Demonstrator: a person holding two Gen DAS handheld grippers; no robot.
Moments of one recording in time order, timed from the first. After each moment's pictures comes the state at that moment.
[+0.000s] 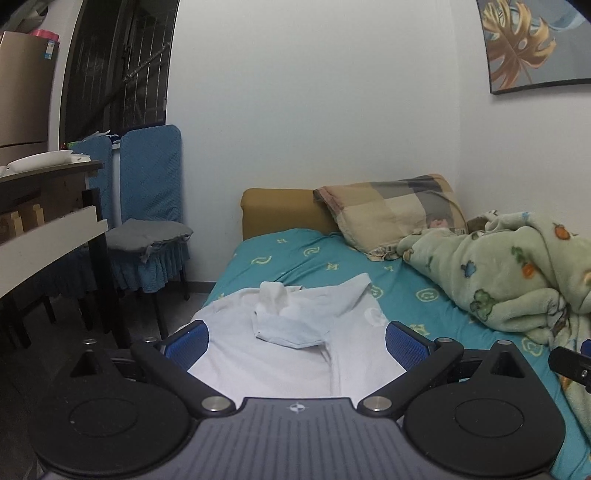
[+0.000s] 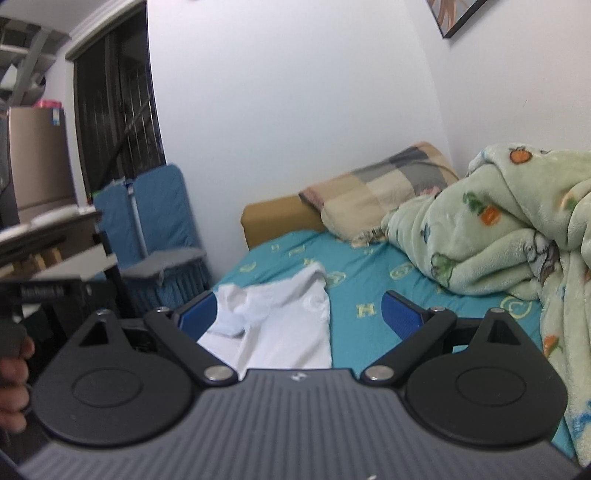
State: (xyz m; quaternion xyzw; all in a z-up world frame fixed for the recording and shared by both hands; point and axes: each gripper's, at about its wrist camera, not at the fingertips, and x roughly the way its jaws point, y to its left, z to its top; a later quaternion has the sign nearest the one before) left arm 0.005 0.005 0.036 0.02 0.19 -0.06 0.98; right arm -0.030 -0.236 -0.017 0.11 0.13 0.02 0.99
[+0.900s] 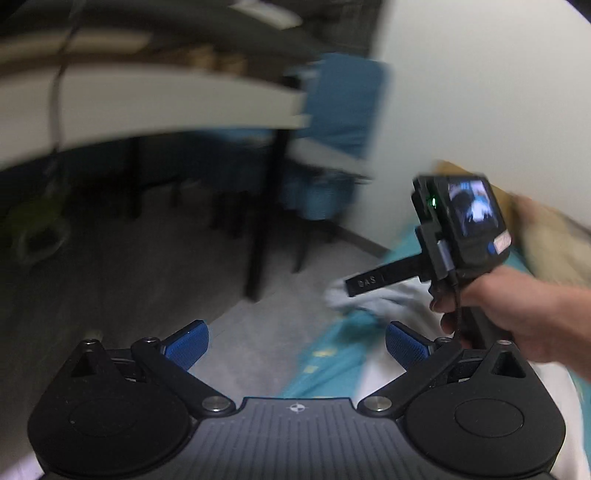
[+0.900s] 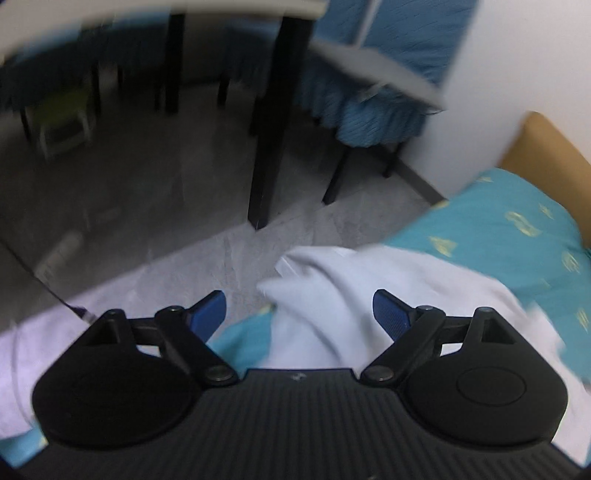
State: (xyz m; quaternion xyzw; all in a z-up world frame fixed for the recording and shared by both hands) left arm 0.100 0.229 -0.085 -0.20 0.27 0.22 0.92; right arm 0.398 0.188 -0.138 -0.27 0.36 0.30 0.84
